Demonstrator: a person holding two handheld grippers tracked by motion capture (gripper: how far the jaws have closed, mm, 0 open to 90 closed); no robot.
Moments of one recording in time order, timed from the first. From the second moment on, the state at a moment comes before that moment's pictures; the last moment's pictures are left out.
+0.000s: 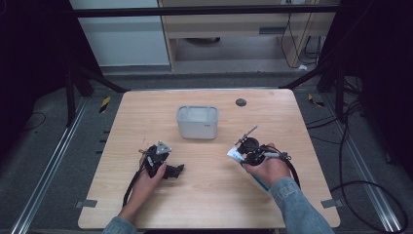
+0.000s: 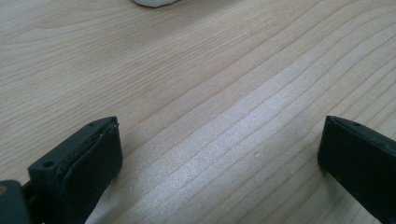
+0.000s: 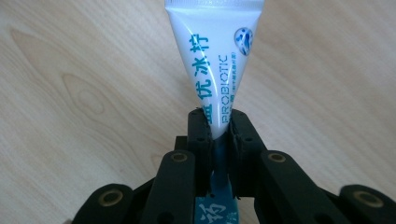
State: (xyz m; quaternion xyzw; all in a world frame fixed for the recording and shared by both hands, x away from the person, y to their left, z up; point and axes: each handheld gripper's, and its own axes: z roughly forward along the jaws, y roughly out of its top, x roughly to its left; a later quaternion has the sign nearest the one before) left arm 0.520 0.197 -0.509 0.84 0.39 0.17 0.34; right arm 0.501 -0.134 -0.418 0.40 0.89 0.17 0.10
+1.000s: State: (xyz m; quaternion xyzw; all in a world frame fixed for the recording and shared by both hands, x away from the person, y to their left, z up) left arm 0.520 0.197 -0.509 0.83 0.39 0.17 0.35; right arm 0.524 -0.130 -0.355 0.42 0.81 0.34 0.20
